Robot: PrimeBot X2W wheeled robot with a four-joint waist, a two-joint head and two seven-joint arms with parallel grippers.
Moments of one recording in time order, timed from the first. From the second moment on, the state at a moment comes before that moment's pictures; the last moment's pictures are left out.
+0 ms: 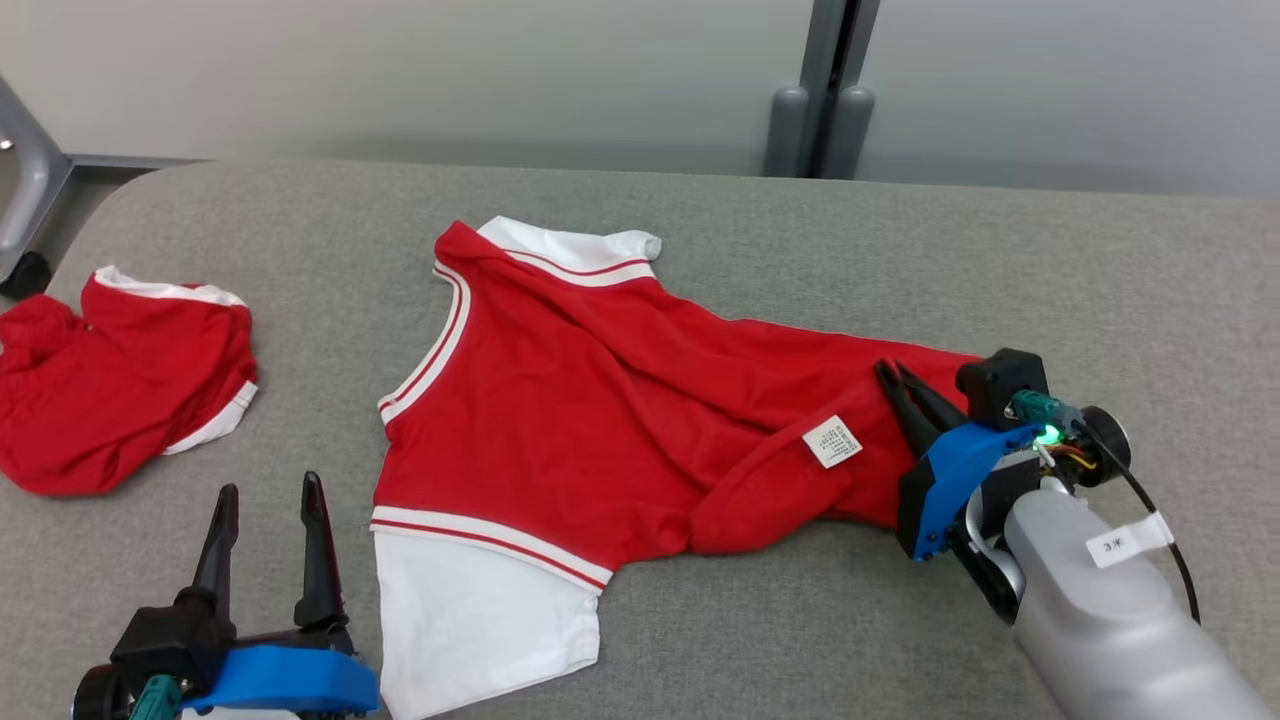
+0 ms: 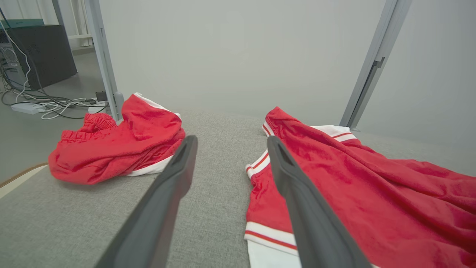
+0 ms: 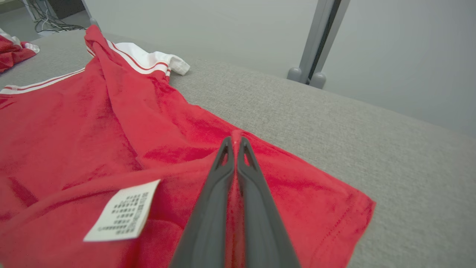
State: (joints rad) left arm -0.03 0.05 0.07 0.22 -0.16 -0.09 -0.26; right arm -0.73 -0.17 0.49 1.05 0.35 0.13 -0.25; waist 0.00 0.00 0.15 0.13
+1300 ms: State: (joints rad) left arm 0.03 0.05 0.09 0.19 -0.18 -0.08 -0.26; right arm 0.00 -0.17 0.08 0.23 0.21 0.13 -0.21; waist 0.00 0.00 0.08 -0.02
